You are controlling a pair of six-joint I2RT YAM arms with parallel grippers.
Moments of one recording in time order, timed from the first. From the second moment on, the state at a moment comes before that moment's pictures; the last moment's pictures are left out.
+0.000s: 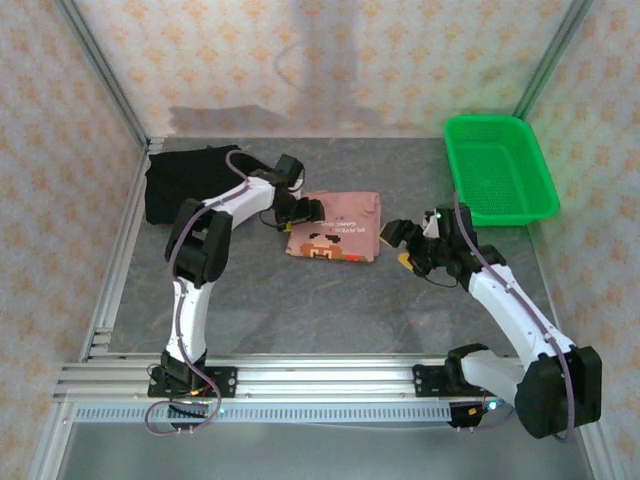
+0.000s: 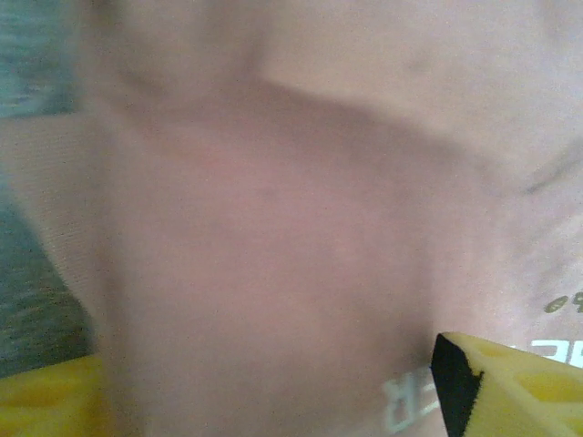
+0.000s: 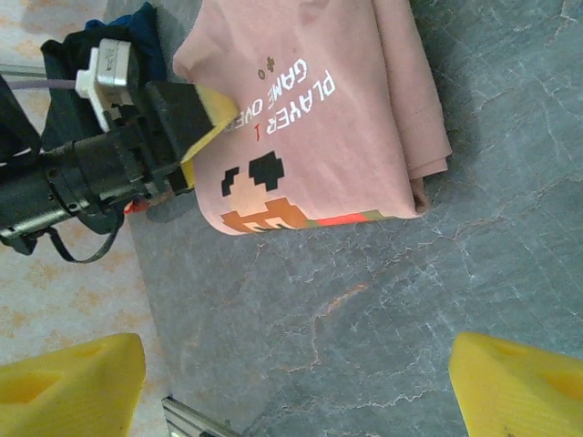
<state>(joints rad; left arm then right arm) -0.37 2.19 1.67 -0.71 0.29 -0.55 0.23 1.07 0.76 -0.49 -0.51 0.91</state>
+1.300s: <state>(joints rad) -0.41 2.13 2.32 -1.14 -0.27 -0.22 0.23 0.96 0.90 -0.56 -0.51 0.90</state>
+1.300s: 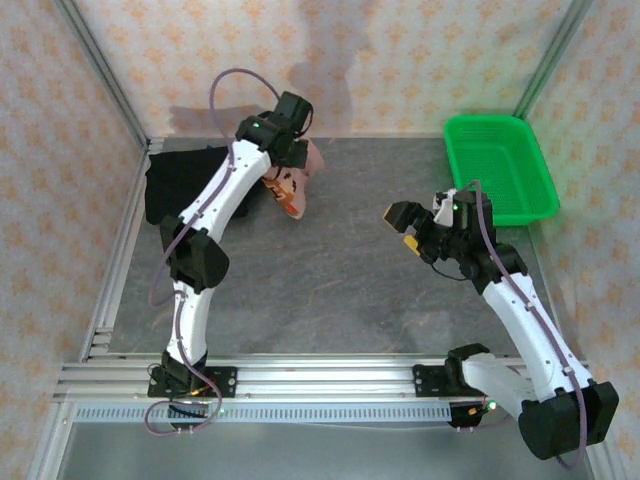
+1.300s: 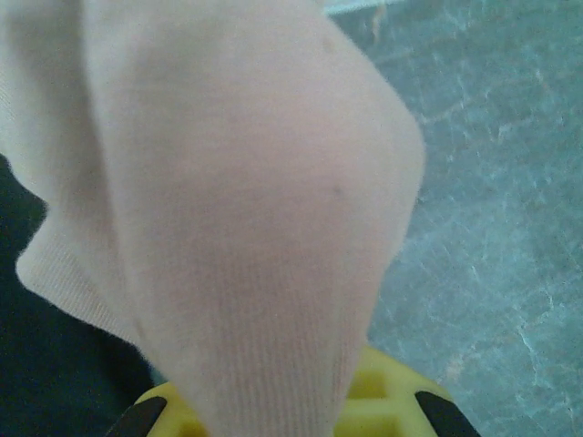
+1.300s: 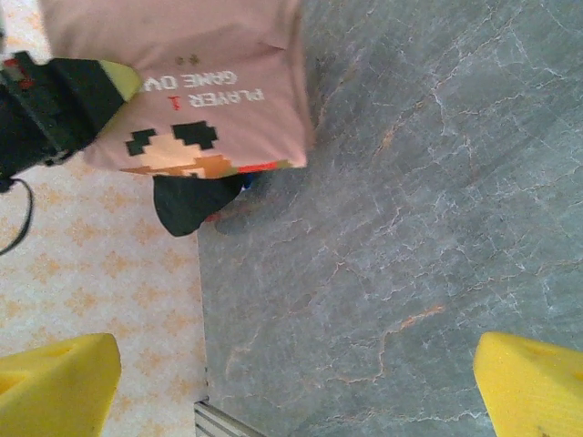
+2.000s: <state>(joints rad) -0.17 2.11 2.46 -1.24 -0.25 -0.11 0.23 1.01 0.90 -0.50 -0.51 0.93</state>
